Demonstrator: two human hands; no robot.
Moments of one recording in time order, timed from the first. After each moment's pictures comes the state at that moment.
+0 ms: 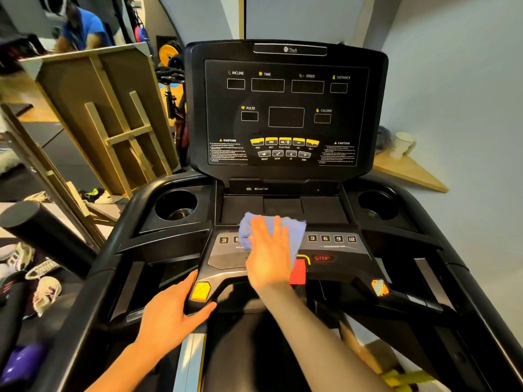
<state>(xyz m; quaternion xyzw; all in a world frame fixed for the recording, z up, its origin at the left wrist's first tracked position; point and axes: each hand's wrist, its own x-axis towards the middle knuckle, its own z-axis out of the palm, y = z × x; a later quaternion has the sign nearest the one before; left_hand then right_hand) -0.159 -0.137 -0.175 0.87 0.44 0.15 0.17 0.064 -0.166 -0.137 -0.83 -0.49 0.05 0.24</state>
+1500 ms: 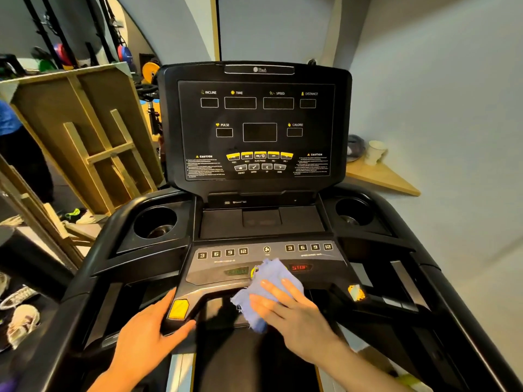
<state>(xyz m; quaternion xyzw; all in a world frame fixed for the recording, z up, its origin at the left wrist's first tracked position) -0.159 -0.140 -0.172 0.85 0.45 0.17 0.19 0.133 -0.290 -0.190 -0.59 -0.80 -0.11 0.08</state>
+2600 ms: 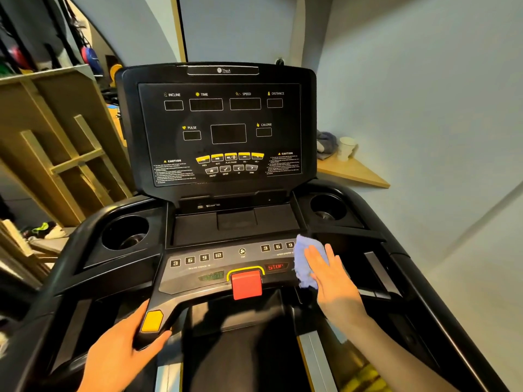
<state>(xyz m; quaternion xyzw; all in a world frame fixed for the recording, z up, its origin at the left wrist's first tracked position) -0.152 -0.136 -0.171 0.84 0.48 0.12 0.23 0.227 -0.322 -0.171 -0.87 -0.47 0.07 0.16</state>
